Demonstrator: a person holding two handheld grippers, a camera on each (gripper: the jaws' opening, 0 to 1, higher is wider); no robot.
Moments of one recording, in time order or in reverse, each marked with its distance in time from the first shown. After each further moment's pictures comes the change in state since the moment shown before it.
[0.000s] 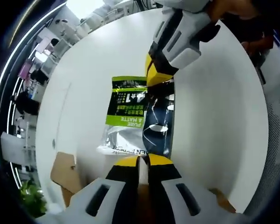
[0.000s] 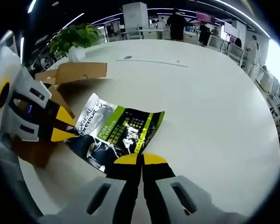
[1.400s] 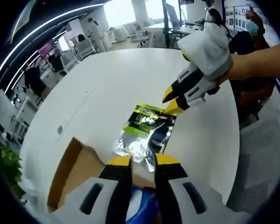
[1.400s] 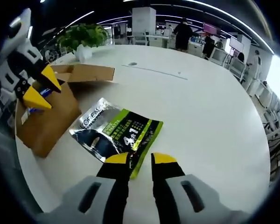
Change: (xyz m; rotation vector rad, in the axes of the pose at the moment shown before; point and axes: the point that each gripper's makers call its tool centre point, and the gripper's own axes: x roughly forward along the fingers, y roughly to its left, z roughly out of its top) left arm -0.083 0.016 0.006 -0.338 -0.272 -0.040; right arm -0.033 0.003 0.007 -0.110 -0.051 -0.021
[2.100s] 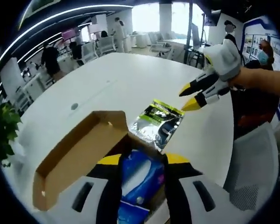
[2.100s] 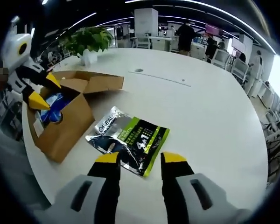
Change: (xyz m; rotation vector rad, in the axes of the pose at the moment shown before) left arm -0.051 0.027 -0.045 -0.241 -0.096 0.041; right arm -0.028 0.019 0.023 0.003 -0.011 0.034
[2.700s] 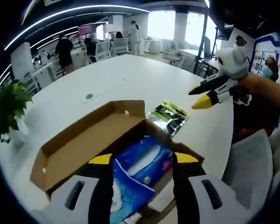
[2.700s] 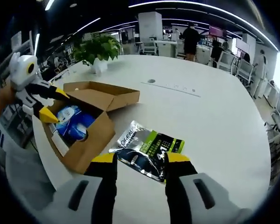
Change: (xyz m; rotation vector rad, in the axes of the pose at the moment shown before) left arm -0.039 0.023 -0.026 -0.120 -0.048 0.041; right arm -0.021 0.044 0.034 0.023 -0.038 0.083
